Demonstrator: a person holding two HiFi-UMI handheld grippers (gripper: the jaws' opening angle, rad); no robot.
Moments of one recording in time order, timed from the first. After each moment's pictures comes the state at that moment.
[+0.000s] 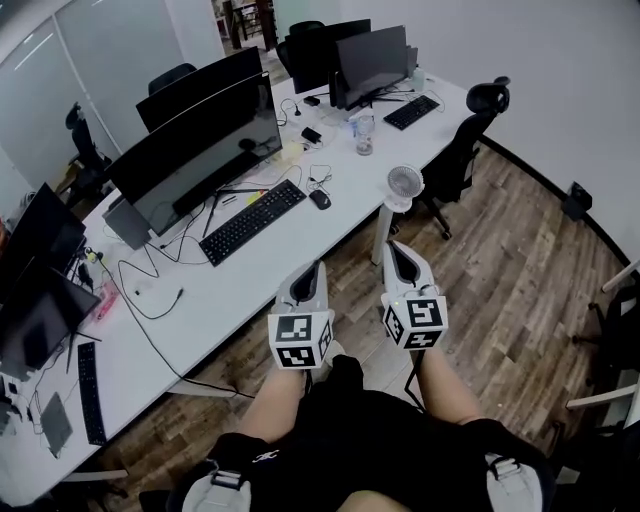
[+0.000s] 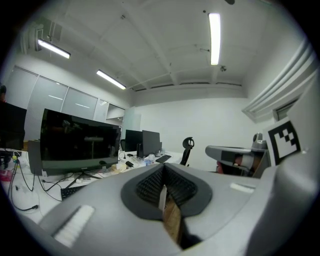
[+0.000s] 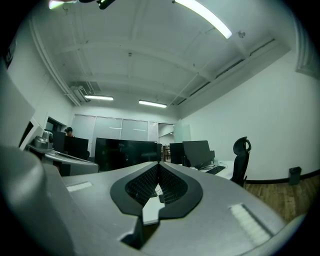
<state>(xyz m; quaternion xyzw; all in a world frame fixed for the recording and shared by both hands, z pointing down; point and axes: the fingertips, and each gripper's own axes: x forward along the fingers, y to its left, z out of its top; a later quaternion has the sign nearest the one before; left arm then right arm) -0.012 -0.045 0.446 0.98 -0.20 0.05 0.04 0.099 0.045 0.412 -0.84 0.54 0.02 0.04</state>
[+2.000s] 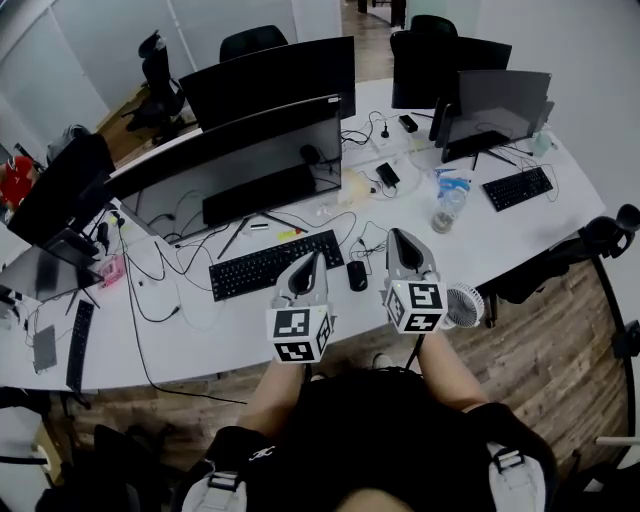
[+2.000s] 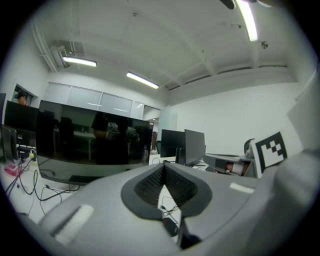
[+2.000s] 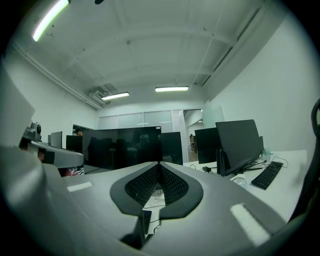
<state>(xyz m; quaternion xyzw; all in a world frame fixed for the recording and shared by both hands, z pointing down) 0.172 -0.336 0.443 0.90 -0.42 0.05 0.07 0.335 -0.321 0.433 -0.71 0.70 -0.03 0.02</state>
